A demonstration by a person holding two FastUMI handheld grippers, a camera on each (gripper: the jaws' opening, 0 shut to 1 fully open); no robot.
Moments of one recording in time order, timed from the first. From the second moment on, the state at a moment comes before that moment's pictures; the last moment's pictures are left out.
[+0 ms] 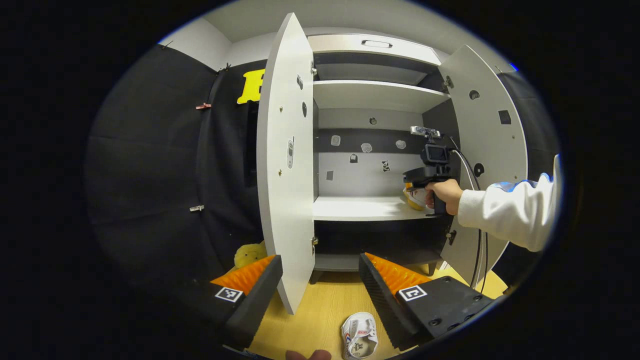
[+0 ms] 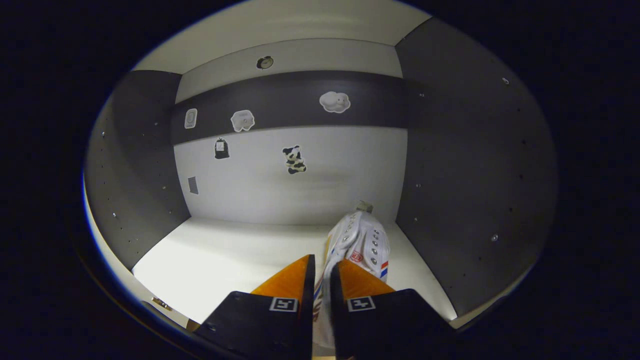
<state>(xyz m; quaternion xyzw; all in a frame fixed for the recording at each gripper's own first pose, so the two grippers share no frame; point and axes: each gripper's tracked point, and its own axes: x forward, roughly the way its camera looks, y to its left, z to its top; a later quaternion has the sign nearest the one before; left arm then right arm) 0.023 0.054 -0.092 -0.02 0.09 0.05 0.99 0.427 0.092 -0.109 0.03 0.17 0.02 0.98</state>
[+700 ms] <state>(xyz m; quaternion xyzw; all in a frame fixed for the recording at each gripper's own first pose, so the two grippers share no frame) -0.003 0.043 -0.116 -0.02 0.10 0.02 0.99 0.321 0.093 -0.018 0.07 0.04 0.02 1.00</state>
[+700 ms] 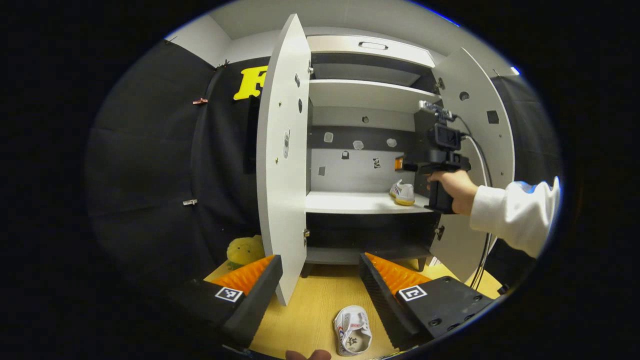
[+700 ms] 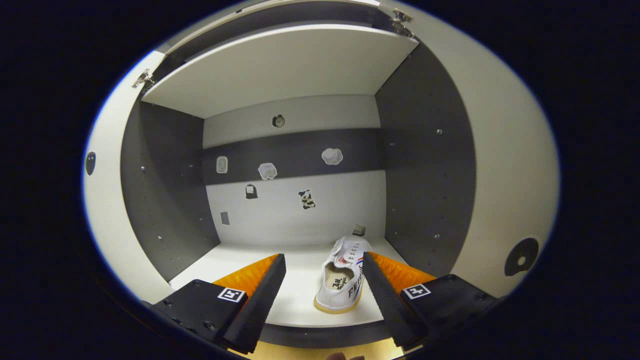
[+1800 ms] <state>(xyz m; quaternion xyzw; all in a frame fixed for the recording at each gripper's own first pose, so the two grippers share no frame) -0.034 -0.019 -0.375 0.02 0.34 -0.09 0.94 0.054 -0.019 0.066 0.05 -0.04 0.02 1.00</state>
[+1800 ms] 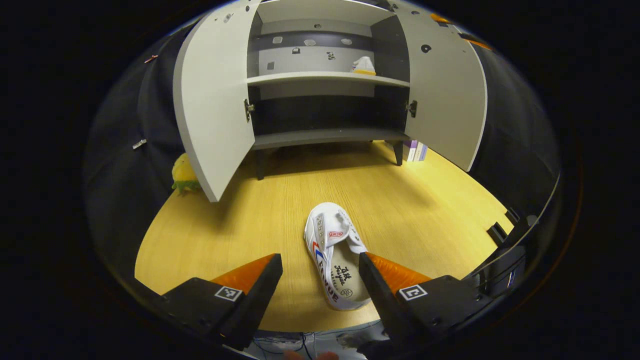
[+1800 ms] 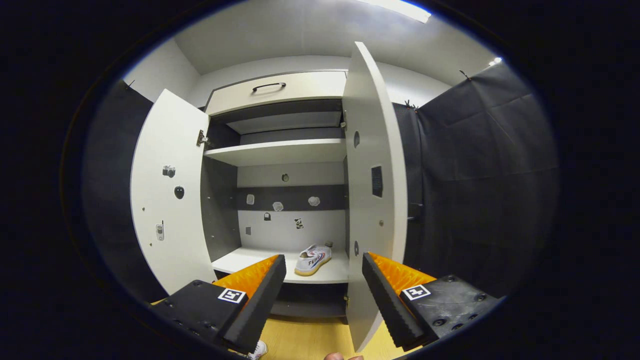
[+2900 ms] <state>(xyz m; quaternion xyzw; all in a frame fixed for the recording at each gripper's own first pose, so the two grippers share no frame) 0.052 -0.017 -0.449 0.11 0.35 -0.06 0.93 0.052 -0.124 0.048 0.04 -0.03 -0.06 1.00</state>
